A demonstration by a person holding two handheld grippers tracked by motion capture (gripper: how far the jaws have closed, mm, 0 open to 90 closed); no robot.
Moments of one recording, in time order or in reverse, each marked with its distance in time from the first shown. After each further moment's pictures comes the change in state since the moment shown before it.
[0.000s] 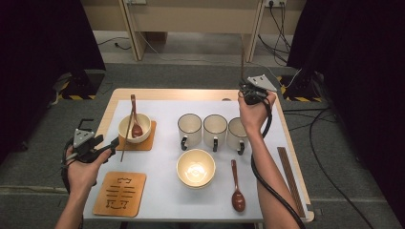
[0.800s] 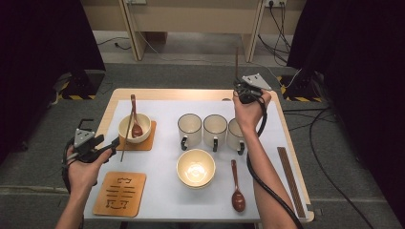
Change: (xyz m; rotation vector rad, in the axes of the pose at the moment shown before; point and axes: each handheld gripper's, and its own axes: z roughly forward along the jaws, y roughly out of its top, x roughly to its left) left arm -0.002 0.001 0.000 0.001 -0.005 0.003; right arm 0.013 0.002 0.007 -0.006 0.027 0.003
